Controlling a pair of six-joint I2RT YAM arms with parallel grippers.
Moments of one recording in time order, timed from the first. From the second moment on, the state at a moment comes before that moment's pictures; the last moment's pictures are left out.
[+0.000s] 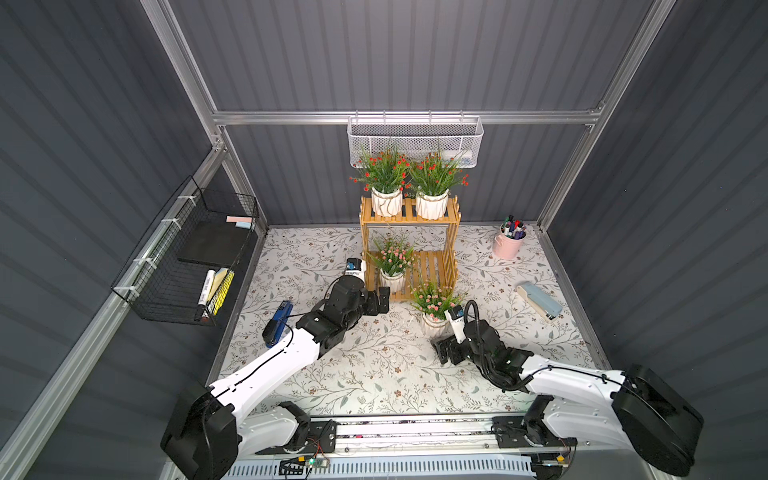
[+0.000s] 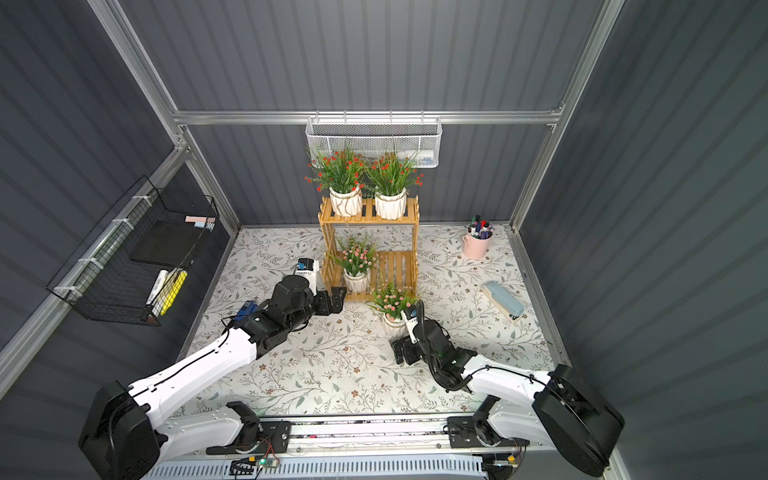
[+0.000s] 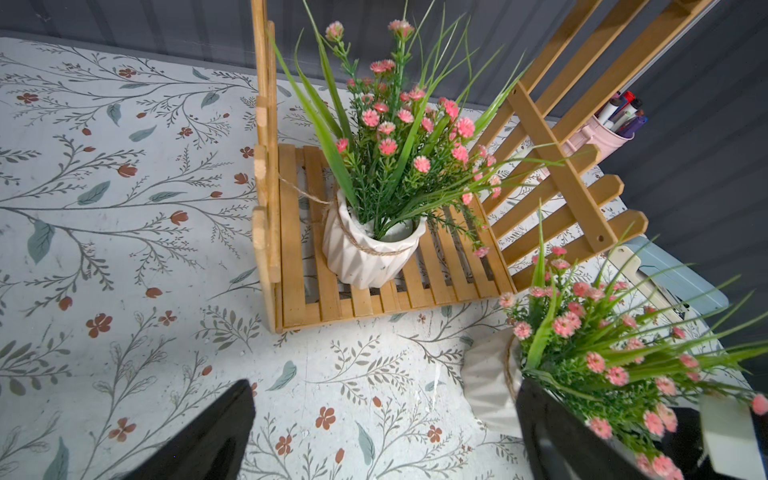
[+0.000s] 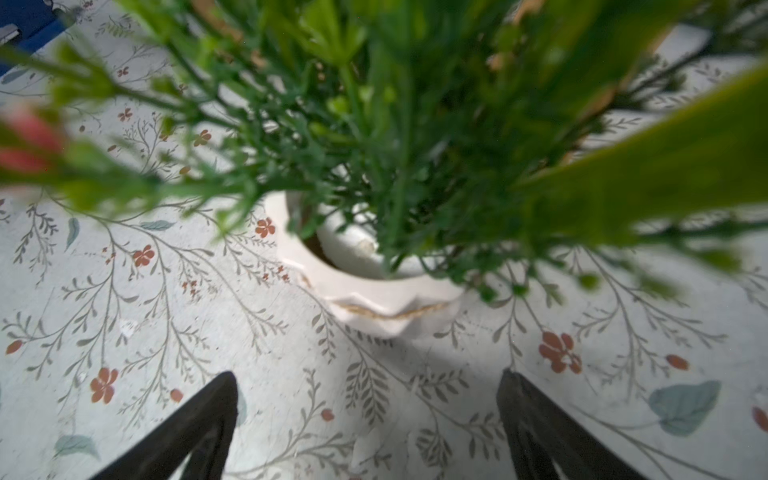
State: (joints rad) left arm -0.59 1.19 0.79 -0.13 -0.15 -0.45; right arm 0.75 1.19 0.32 0.21 0.10 0.24
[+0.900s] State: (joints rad) left arm -0.59 1.17 0.80 -0.22 -0.21 -0.46; right arm 0.67 1.58 0.36 0.70 0.04 0.11
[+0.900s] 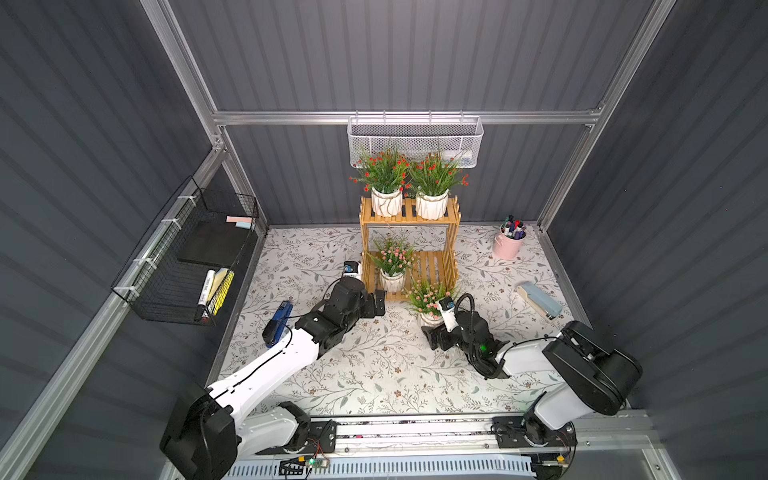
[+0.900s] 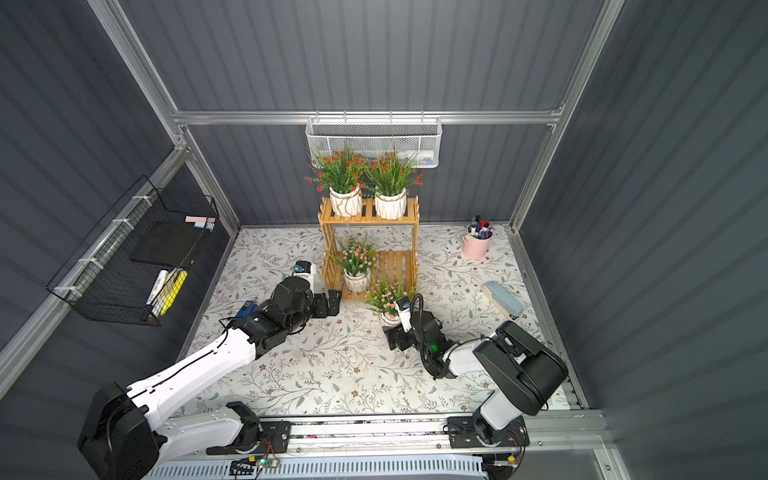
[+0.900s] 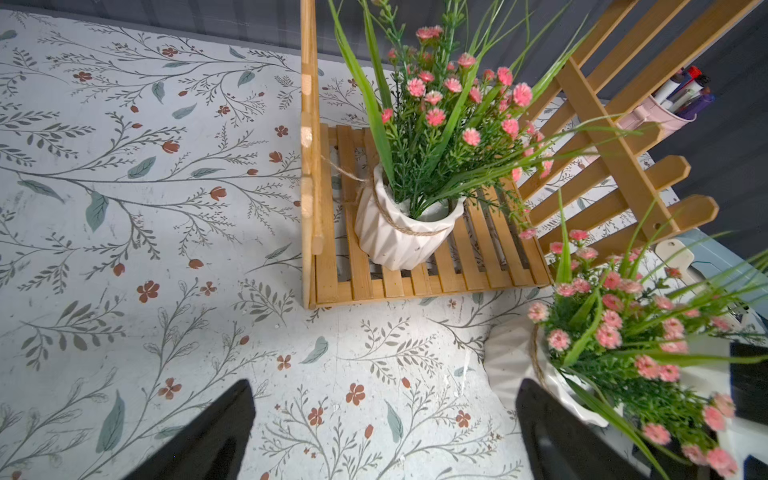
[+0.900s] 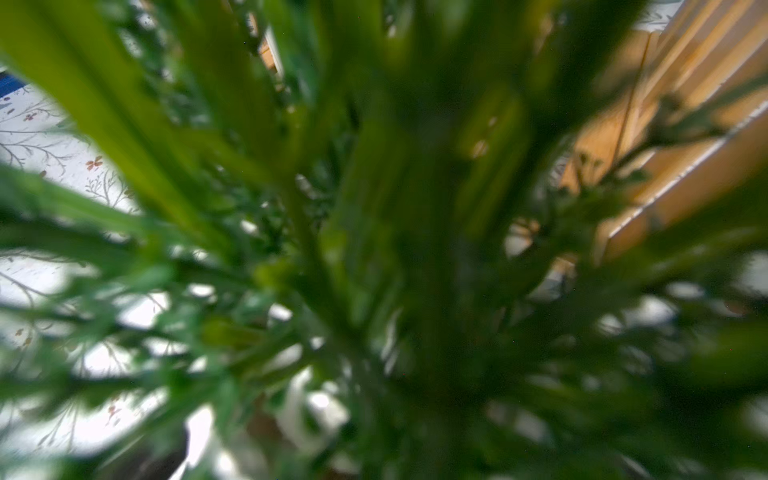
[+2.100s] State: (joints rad) left arm -0.59 1.16 0.82 -0.24 -0.23 -0.47; right arm 0.66 1.69 0.41 0.85 -0.05 0.02
